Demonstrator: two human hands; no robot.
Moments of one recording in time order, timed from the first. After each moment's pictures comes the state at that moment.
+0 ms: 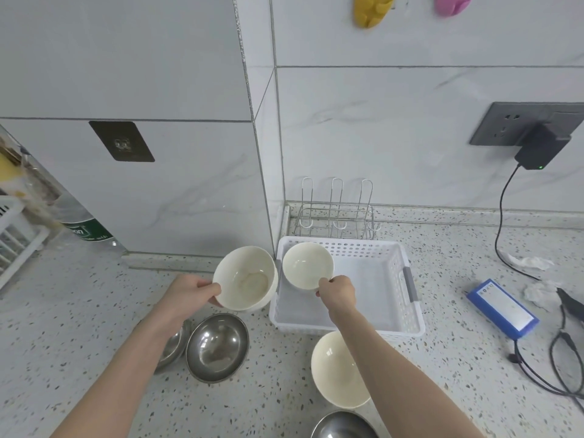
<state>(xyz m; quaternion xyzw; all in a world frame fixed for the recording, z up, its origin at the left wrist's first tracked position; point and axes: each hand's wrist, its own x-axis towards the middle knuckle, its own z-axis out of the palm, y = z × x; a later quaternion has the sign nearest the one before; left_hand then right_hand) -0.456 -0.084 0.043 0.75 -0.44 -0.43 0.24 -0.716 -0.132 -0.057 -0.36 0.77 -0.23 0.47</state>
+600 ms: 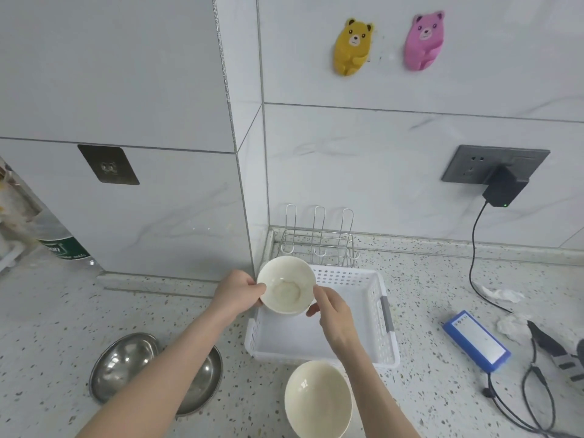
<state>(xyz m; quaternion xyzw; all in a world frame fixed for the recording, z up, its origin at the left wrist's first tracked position) -0.558 -0.141 0.032 0.74 -0.50 -0.39 0.22 -0.754 -0.103 -0.003 -0.46 0.62 -0.38 0.50</state>
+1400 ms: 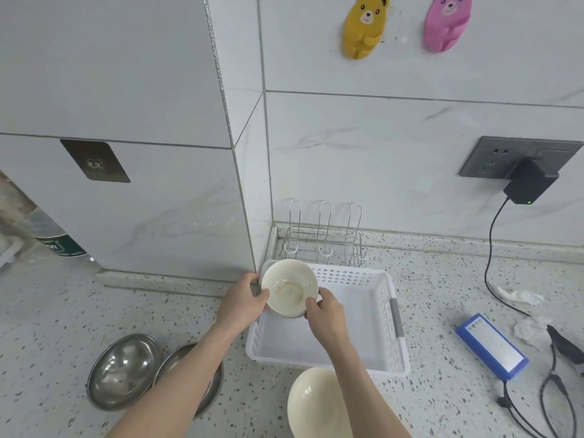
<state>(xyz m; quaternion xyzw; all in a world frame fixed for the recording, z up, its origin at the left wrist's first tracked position) -0.556 -0.149 -0.021 0.74 -0.55 -0.32 0.21 -0.733 -0.131 -0.026 -0.49 0.69 -0.29 0.44</state>
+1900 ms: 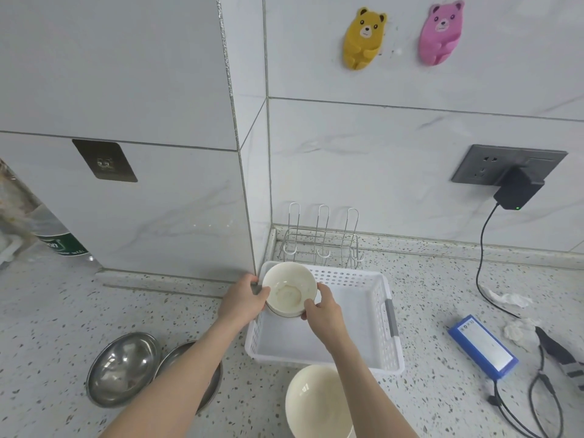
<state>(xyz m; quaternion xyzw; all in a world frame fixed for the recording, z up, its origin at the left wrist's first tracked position) -0.559 -0.151 -0.023 0.76 -0.54 -0.32 0.20 -0.738 -0.129 -0.020 -0.49 0.68 -0.26 0.48</state>
